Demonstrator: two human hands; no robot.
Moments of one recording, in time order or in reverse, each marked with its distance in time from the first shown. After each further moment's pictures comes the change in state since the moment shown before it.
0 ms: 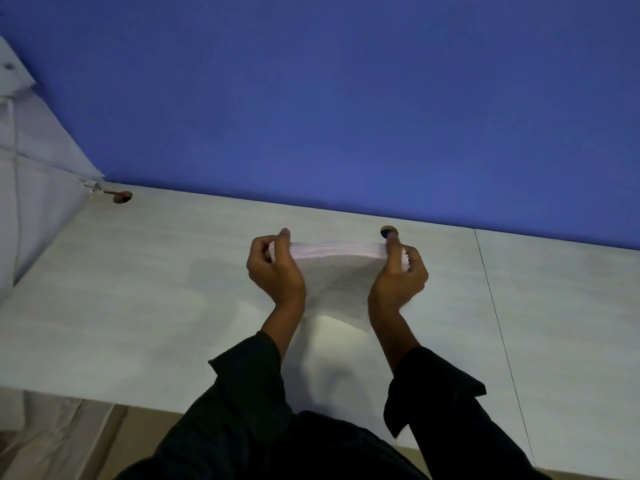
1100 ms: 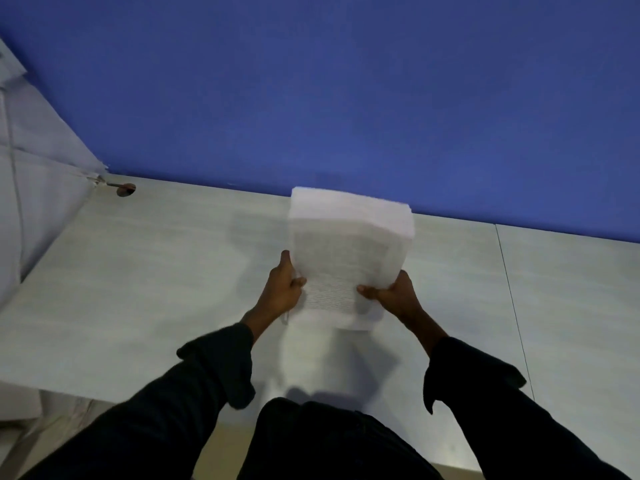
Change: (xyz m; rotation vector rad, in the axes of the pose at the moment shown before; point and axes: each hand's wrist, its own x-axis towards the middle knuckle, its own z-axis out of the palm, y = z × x) left_hand 0.063 -0.089 -0.023 0.687 -0.951 -0.058; right_hand 0.074 0.101 -0.016 -0.457 -0.853 0.238
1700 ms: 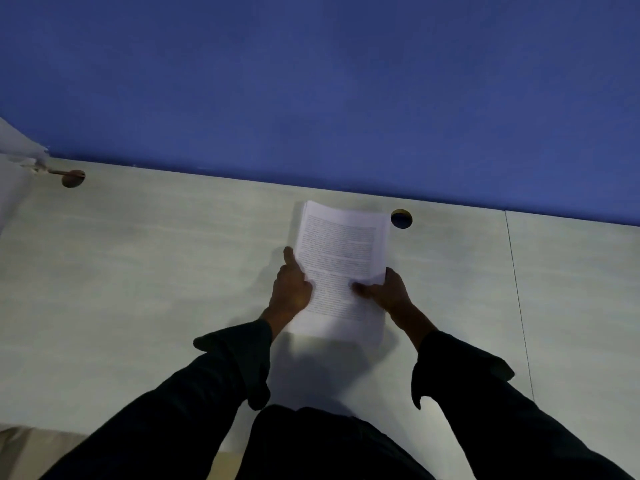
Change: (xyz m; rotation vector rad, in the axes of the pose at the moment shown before) left_hand 0.078 -0.028 0.059 0.143 -0.059 -0.256; right_hand 0.080 0.052 0.007 -0.116 -0.055 0.286
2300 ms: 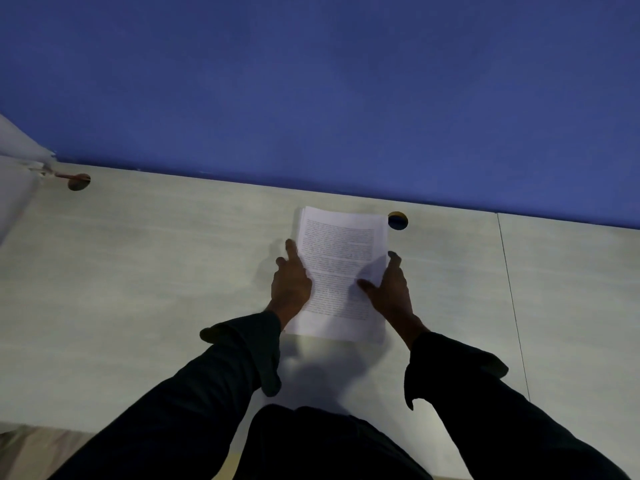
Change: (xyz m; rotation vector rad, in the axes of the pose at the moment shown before) left_hand -0.009 0.020 0.000 0.146 0.063 -0.032; right_hand -0.037 -0.029 0.004 -0.261 0.207 -0.109
